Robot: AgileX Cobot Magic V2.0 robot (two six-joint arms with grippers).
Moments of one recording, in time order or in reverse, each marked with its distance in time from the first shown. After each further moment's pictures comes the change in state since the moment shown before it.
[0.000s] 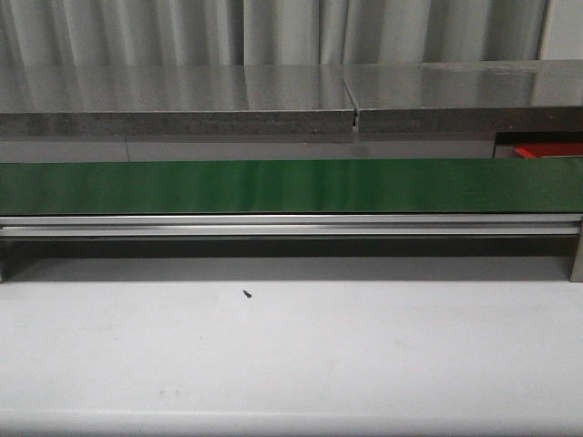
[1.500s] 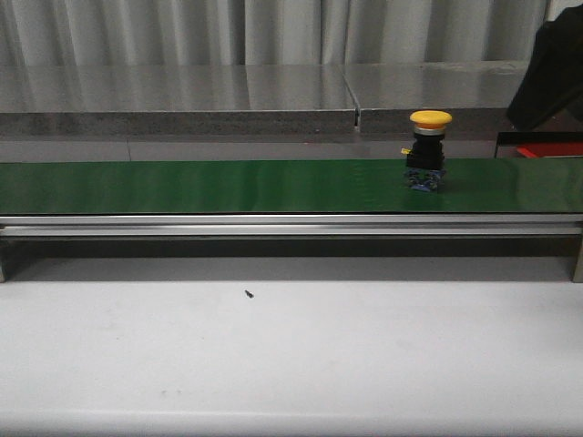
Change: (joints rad) left arm 0.000 0.000 0.000 0.000 0.000 0.000; right arm 0.353 -0.071 0.256 -0.023 -0.180 -0.188
